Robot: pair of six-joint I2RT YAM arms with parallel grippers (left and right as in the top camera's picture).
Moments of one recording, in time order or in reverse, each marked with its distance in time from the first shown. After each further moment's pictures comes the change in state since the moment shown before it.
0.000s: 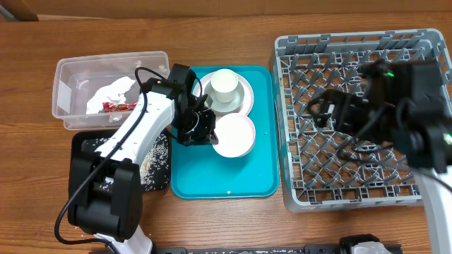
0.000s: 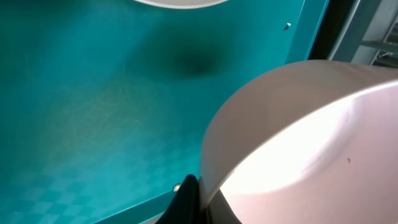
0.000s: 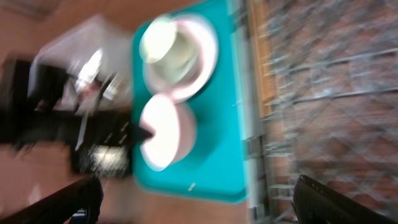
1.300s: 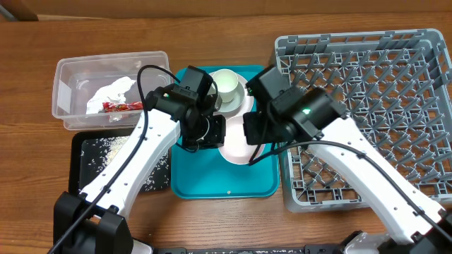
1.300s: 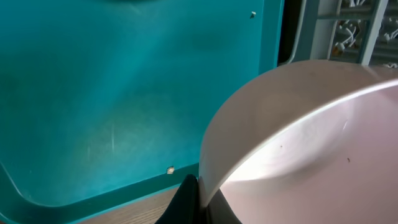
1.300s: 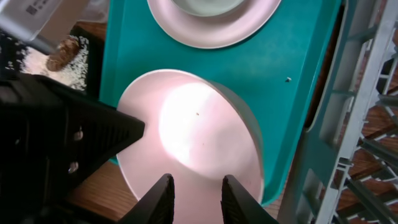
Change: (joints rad) left arm -0.140 -0.200 0.000 -0.029 -0.165 -0.090; right arm 0.532 0.305 0.003 0.119 0.345 0.128
